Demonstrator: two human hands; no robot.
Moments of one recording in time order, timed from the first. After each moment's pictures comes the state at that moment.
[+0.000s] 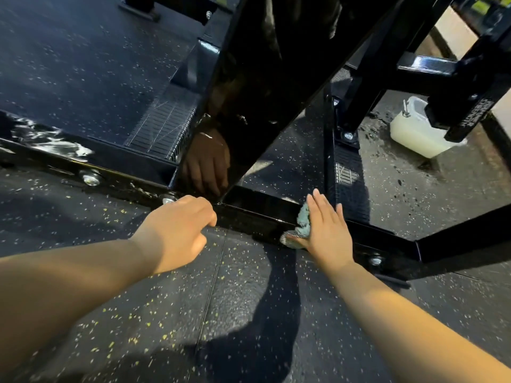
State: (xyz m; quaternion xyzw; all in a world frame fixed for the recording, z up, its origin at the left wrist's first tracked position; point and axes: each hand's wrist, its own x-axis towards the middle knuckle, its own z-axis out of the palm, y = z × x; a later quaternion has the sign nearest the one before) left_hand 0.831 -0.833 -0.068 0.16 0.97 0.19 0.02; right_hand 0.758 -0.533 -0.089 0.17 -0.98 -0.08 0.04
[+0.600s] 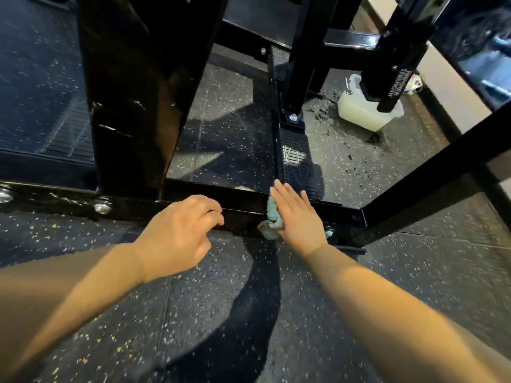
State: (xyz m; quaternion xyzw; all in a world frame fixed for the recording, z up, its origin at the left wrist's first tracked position) left_hand 0.815 -0.757 -0.053 0.31 0.94 0.17 -0.01; right_hand 0.762 -0.490 -0.088 0.22 -0.98 -0.03 0.02
